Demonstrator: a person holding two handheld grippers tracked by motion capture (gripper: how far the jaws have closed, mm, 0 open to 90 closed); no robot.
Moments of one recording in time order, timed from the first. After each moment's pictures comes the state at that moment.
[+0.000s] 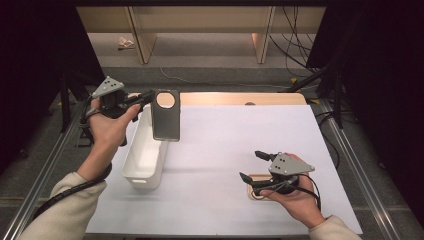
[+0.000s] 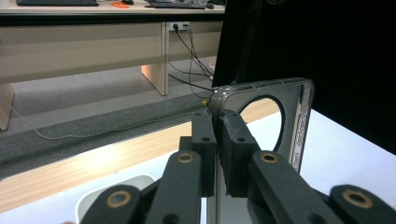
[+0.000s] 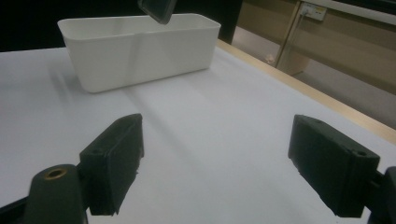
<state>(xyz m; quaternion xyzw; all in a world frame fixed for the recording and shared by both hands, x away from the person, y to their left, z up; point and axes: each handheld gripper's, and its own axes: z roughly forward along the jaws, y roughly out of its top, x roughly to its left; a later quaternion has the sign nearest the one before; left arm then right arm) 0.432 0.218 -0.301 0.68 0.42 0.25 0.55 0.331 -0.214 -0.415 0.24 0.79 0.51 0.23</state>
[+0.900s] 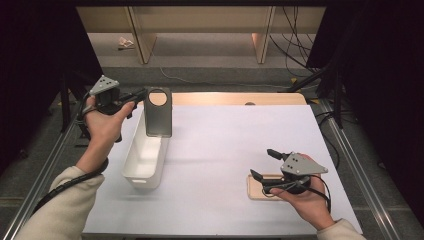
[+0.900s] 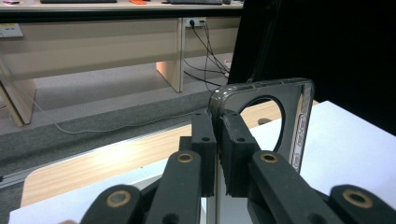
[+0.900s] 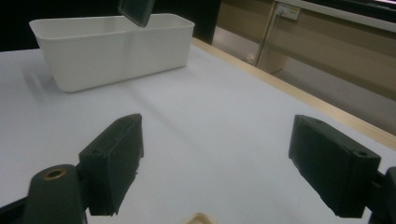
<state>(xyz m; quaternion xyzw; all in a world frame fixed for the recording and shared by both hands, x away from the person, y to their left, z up) 0.454 0.236 -0.315 0.67 0.44 0.27 0.53 0.328 -0.237 -0.413 0.26 0.78 0.51 0.26</state>
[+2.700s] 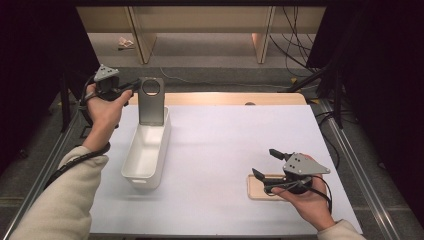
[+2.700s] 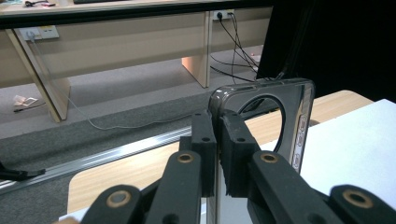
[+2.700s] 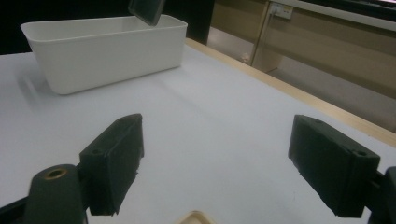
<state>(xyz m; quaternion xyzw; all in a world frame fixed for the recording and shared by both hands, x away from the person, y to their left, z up) 0.501 0.252 -0.317 0.67 0.46 0.31 0.50 0.328 -0.240 -0.414 0.27 0.77 0.51 0.26</state>
